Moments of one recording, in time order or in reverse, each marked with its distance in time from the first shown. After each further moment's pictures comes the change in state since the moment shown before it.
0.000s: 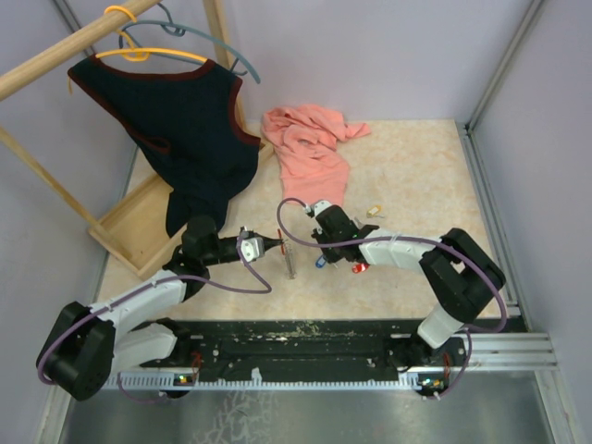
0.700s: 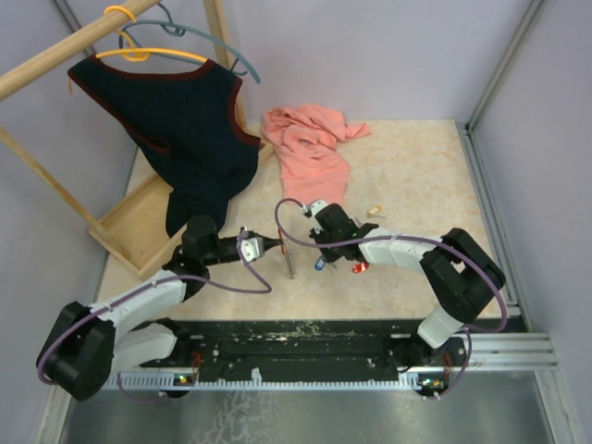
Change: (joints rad) left arm 0.000 0.000 0.000 0.000 0.000 0.000; right arm 0.000 -0.001 0.015 -0.006 -0.044 -0.042
